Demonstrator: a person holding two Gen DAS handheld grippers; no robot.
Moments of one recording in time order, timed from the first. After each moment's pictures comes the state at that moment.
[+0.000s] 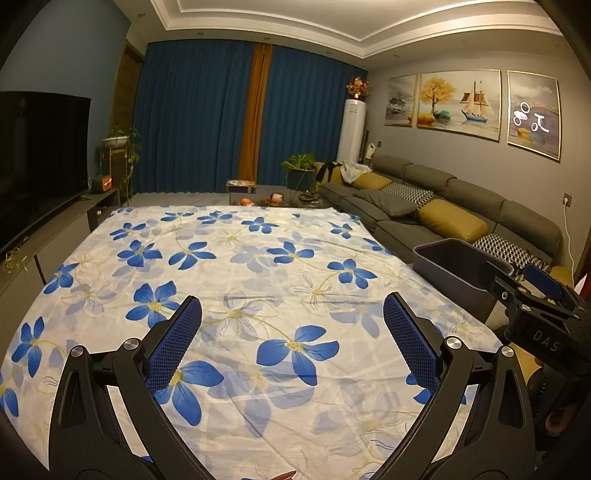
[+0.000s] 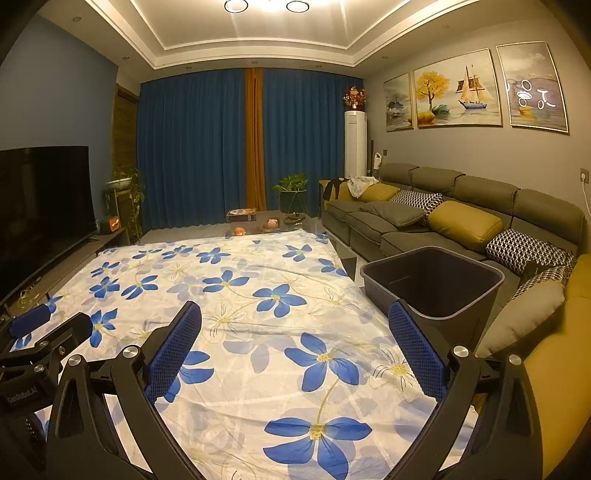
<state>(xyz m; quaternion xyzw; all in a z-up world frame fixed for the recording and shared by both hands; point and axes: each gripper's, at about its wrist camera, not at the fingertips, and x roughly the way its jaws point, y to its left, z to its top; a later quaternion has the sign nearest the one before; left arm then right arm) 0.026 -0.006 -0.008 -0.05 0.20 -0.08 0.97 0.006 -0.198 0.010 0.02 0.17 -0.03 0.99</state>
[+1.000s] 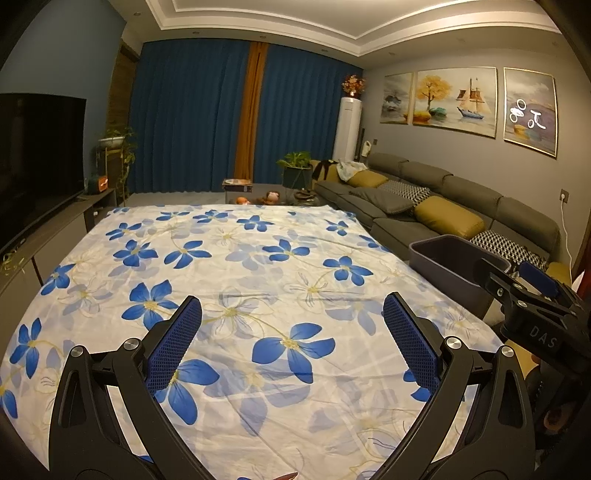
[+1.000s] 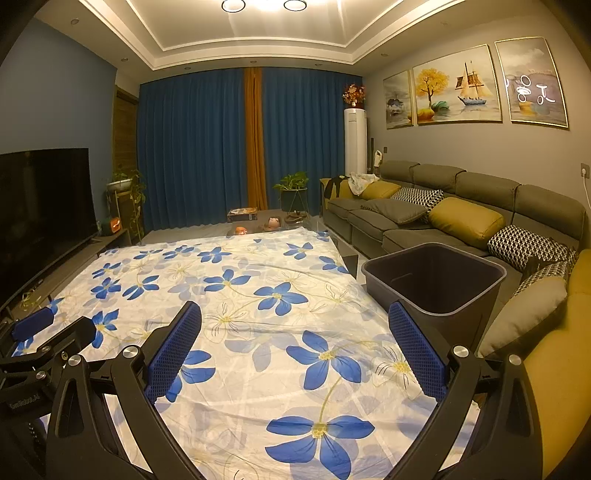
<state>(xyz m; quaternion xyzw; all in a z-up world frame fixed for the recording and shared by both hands) 0.026 -0.013 -0.010 -0.04 0.21 -0.09 0.97 0.008 -0.200 0.009 0.02 0.17 -0.02 0.98</state>
